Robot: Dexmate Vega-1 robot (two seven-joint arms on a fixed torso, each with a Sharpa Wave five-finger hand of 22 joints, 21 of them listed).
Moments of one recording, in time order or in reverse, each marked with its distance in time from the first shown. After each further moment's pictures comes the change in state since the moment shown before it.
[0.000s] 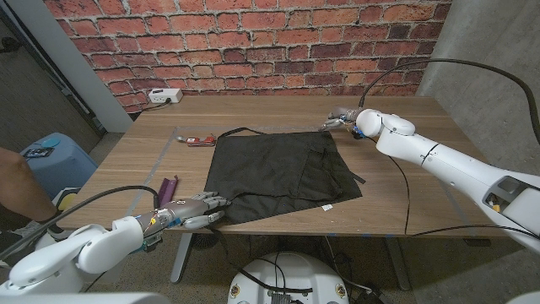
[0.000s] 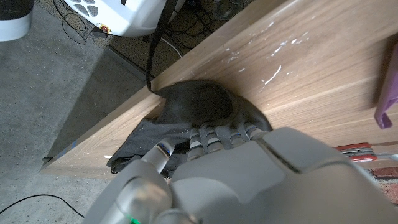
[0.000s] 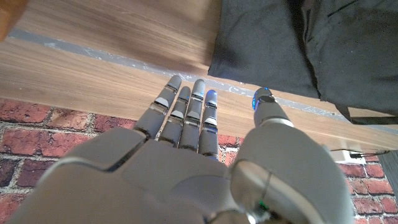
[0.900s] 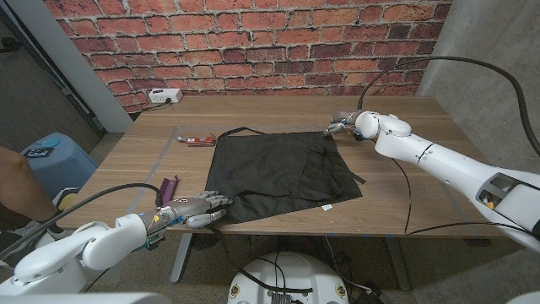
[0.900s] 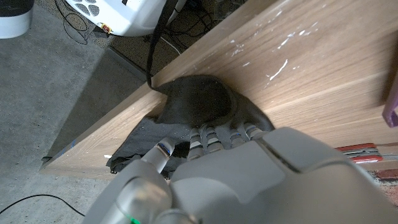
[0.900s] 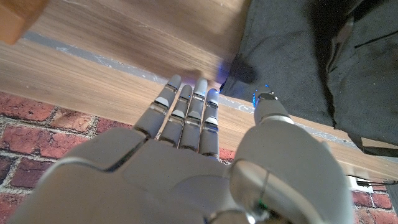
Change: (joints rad) left arm -0.015 0.020 0.021 -0.015 -0.018 0.036 -0.008; left_hand 0.000 0.000 0.012 0.002 0.000 0.000 0.000 0.000 0.000 0.000 0.000 0.000 0.000 0.000 0.000 0.000 0.000 0.000 0.000 0.000 0.000; right arm 0.028 0.032 -0.034 0.097 -0.078 0.036 0.035; right_hand 0.036 -0.004 -0.011 0.005 0.000 0.054 -0.029 0.000 0.005 0.030 -0.025 0.056 0.039 0.028 -0.008 0.011 0.023 0.009 -0.009 0.000 0.000
